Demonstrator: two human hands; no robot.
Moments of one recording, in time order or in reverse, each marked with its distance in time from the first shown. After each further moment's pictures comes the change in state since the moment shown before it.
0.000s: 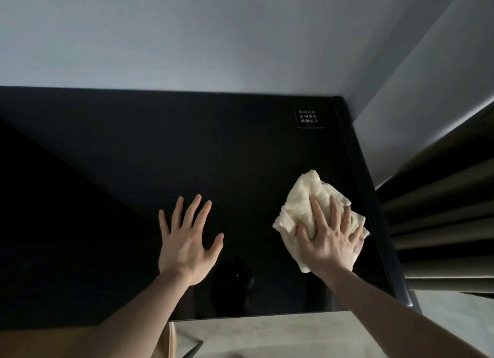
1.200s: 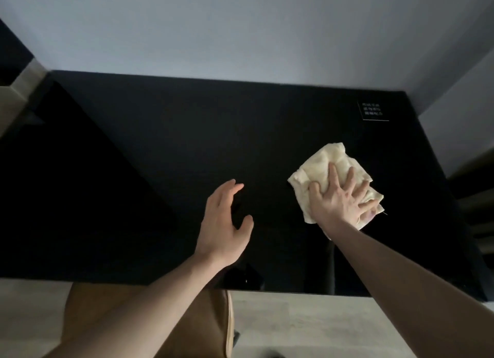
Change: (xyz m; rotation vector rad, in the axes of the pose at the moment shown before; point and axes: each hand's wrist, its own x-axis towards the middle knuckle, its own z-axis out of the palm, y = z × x) left_hand -0.047 -0.078 -0.058 -0.708 0.127 -0.053; right_hand 0.008 -0.159 0.047 -0.003 0.040 0.145
